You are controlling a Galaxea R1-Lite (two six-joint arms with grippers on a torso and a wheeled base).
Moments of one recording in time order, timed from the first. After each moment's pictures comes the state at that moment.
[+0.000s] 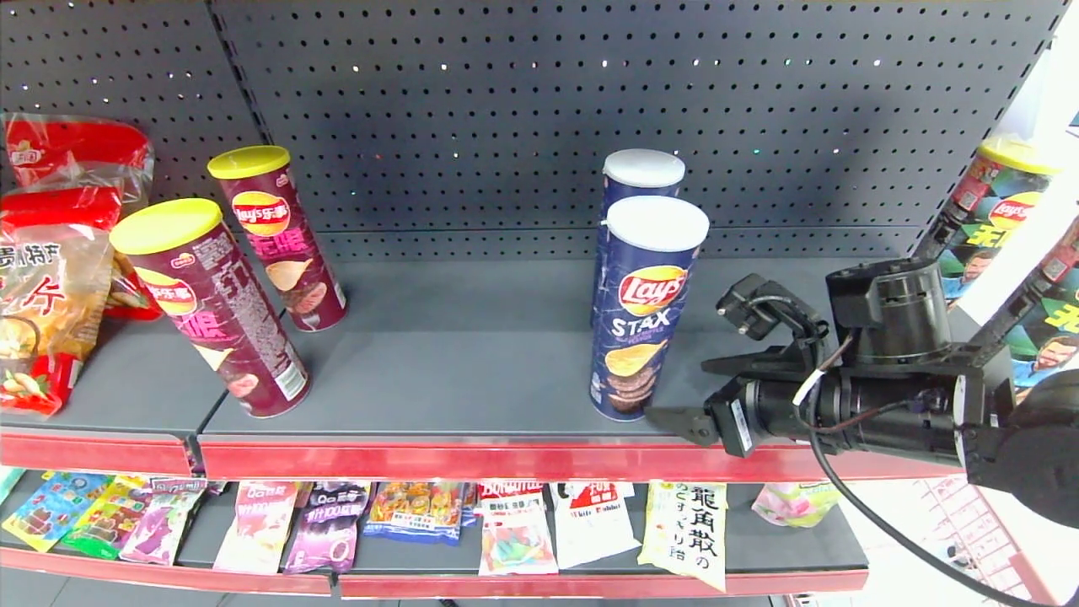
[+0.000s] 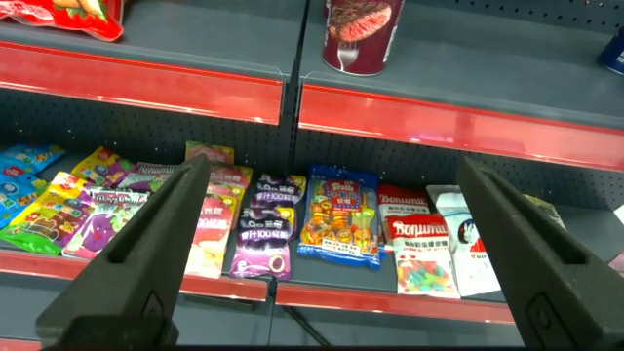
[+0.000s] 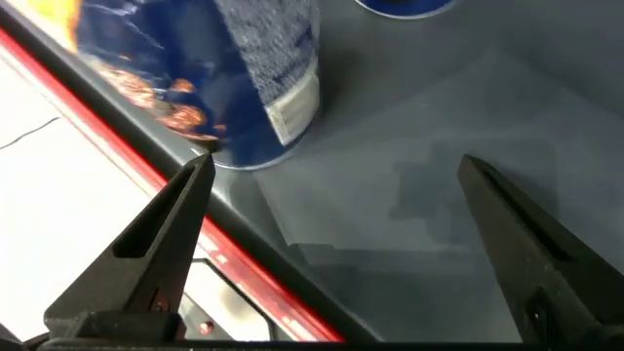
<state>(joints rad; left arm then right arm) 0.00 0.00 -0.01 -0.01 0.03 -0.14 0.50 1.67 -0.76 -0.38 0.13 -0.13</state>
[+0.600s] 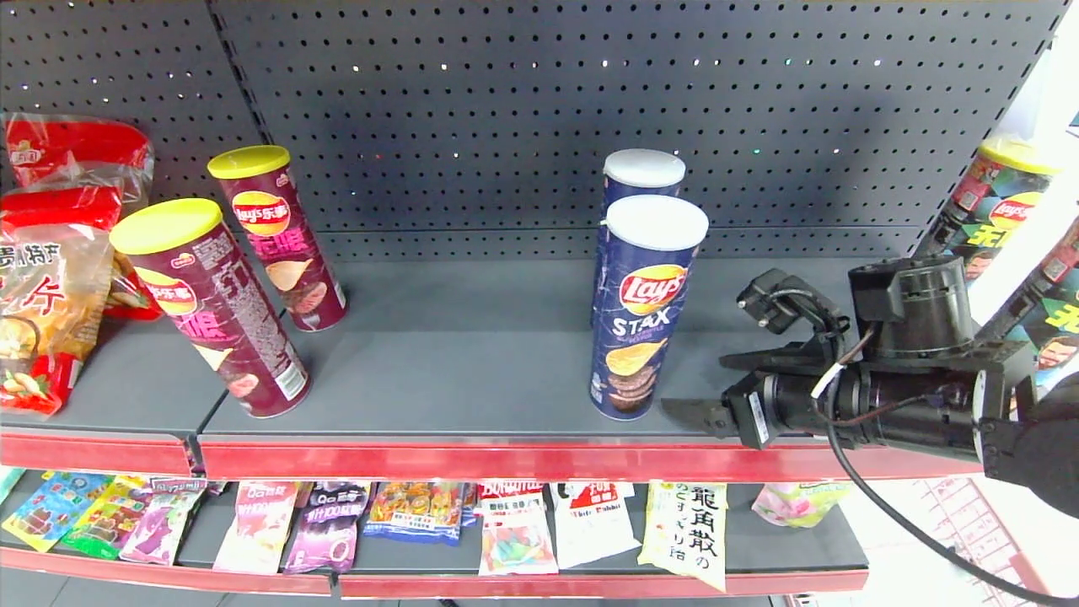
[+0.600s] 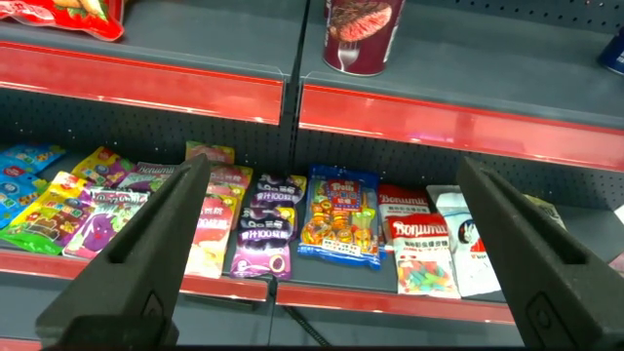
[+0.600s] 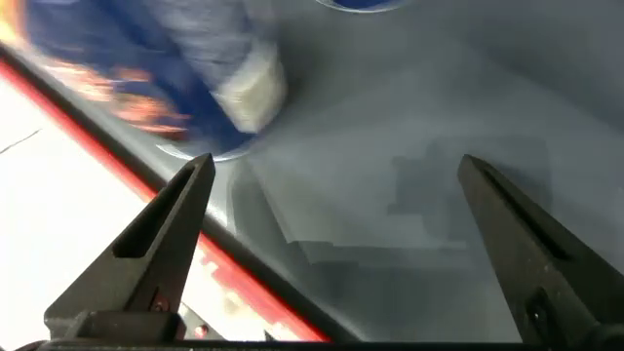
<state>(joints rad) 0.00 0.00 -0.01 -0.01 0.03 -0.14 0.45 1.65 -0.75 -0.37 0.13 -0.13</state>
